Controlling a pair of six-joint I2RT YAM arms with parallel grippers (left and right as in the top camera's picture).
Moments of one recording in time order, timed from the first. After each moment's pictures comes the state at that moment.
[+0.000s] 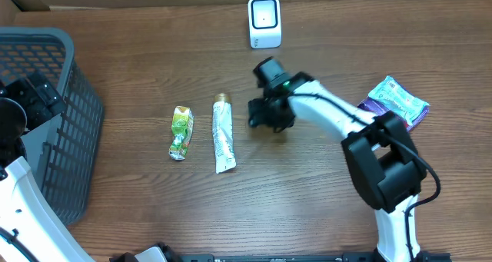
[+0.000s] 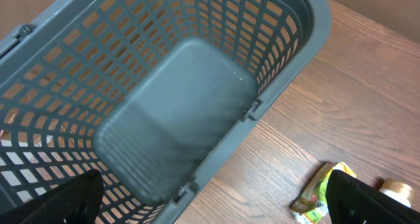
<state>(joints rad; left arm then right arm) 0.51 1.43 2.06 -1.50 -0.15 -0.10 0.56 2.14 1.56 -0.73 -0.27 0.48</state>
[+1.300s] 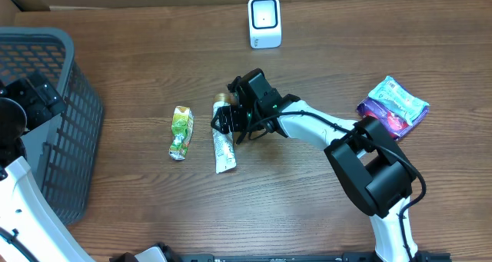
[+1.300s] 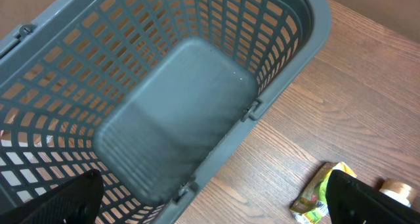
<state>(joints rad) 0.51 1.43 2.06 -1.50 -0.15 -0.10 0.67 2.16 1.40 -0.18 -0.48 0.55</state>
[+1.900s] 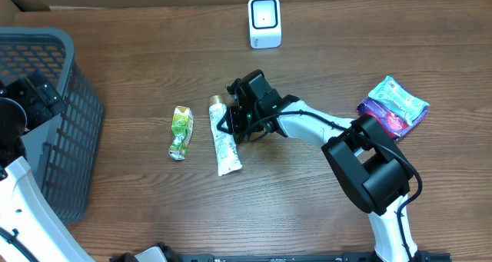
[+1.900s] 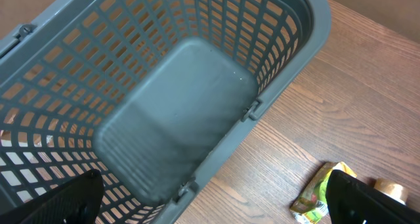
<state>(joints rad) 0.51 1.43 2.06 -1.50 -0.15 -0.10 0.66 2.18 1.40 -0.19 -0.58 0.57</state>
